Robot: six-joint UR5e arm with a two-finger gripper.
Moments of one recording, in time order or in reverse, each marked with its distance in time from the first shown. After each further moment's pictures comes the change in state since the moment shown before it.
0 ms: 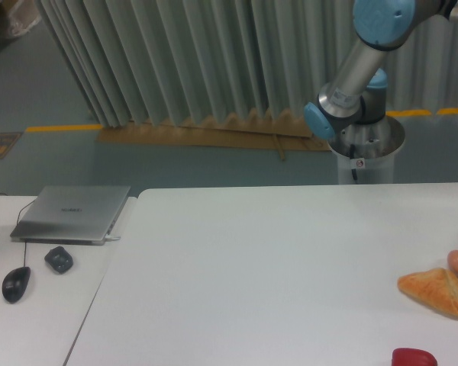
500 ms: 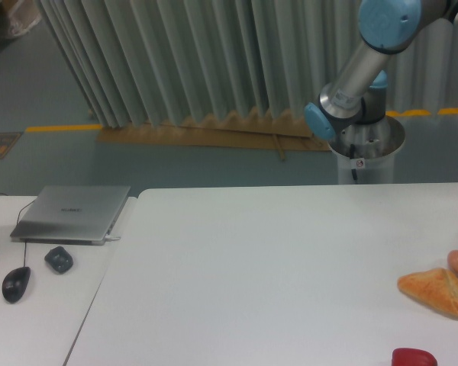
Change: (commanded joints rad) arm -0.006 -0.025 0.005 0.002 0.003 -0.015
